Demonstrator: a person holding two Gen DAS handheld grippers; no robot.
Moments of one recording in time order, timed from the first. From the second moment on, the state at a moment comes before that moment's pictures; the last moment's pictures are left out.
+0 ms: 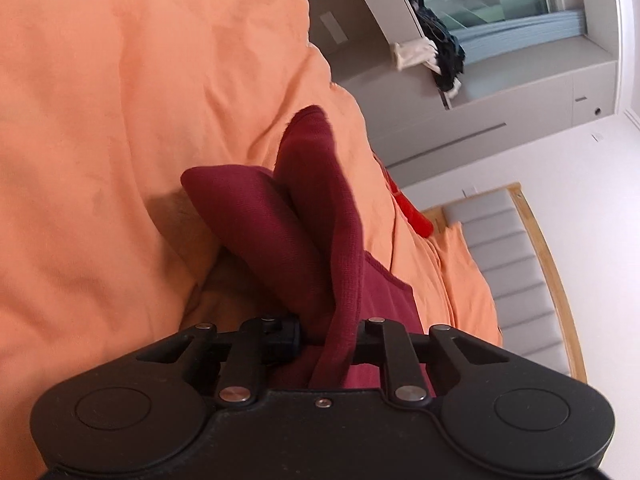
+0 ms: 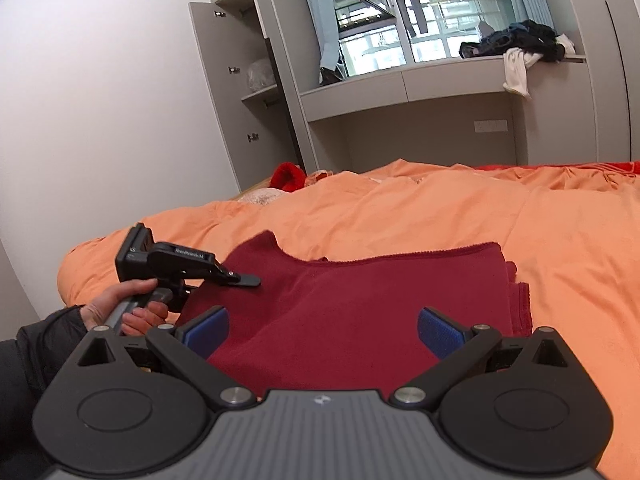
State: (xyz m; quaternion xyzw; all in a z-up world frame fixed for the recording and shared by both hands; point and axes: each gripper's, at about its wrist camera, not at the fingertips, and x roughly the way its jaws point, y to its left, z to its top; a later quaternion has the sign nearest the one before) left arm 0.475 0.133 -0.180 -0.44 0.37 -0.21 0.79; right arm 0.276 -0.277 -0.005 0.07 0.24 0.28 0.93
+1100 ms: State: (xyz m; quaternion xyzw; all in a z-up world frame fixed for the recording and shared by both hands) left arm 0.554 -0.258 -0.060 -0.05 0.52 -0.18 0.83; right arm 0.234 -0.522 0.019 0.29 0.08 -0.03 0.95
